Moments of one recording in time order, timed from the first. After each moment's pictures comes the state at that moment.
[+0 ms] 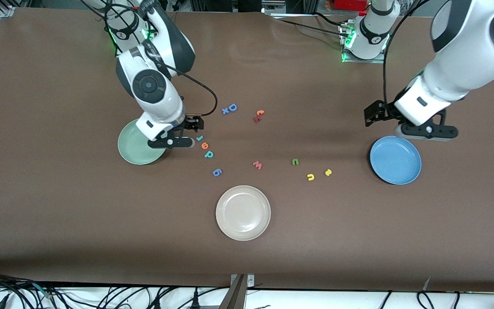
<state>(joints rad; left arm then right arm) 0.08 0.09 -0.34 -1.74 -0.07 1.79 -0.23 0.50 0.37 0.05 -1.77 0.00 2.01 0.51</state>
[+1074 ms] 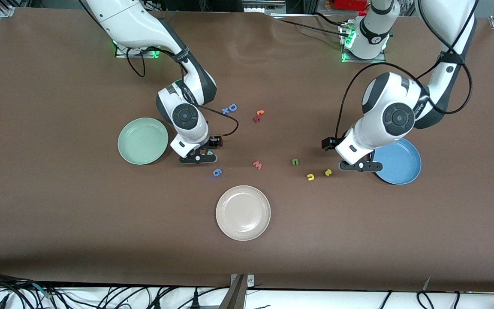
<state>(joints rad) -0.01 0.39 -0.33 -1.86 0.00 2.09 -0.32 0.55 0.62 0.05 -1.81 0.00 2.34 0.54</state>
